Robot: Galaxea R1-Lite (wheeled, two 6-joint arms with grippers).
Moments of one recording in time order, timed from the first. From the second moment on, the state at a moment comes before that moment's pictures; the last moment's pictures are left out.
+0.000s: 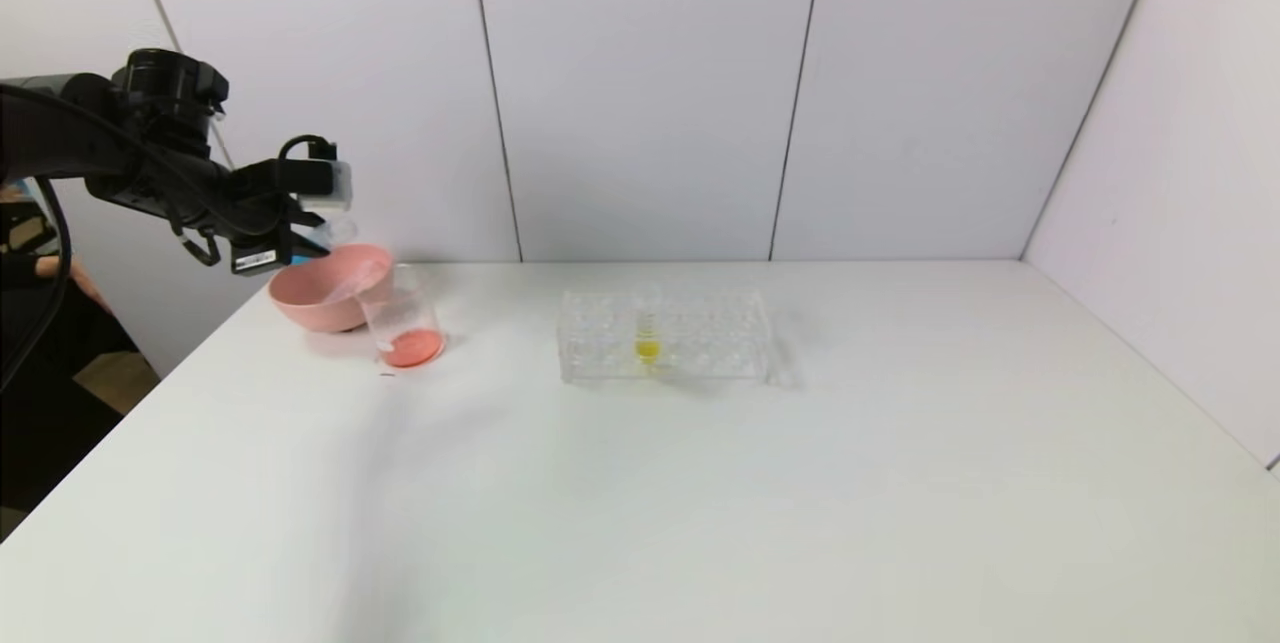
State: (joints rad) left arm 0.17 2.13 -1.99 0.58 -0.27 1.43; right arm 0.00 0.00 0.00 0.01 0.00 0.00
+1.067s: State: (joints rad) left arm 0.14 2.12 -1.99 0.59 -0.17 1.48; right arm 0.00 0.00 0.00 0.01 0.00 0.00
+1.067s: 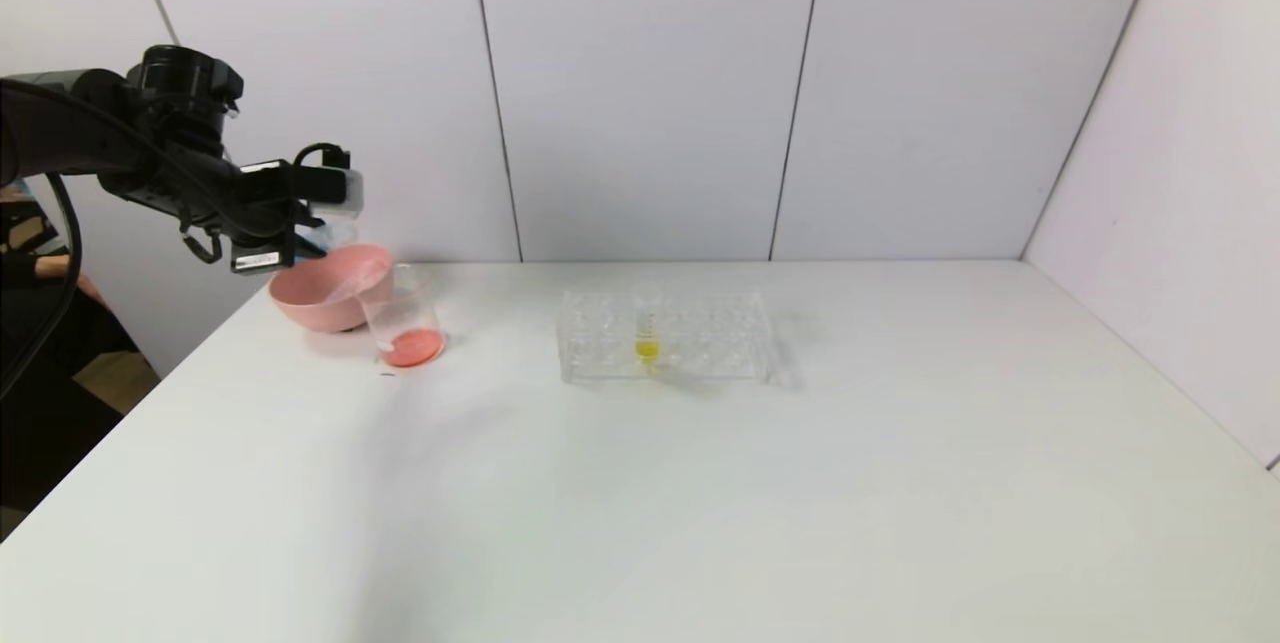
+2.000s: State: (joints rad) left arm 0.10 2.12 -1.99 0.58 -0.06 1.48; right arm 0.00 0.00 0.00 0.01 0.00 0.00
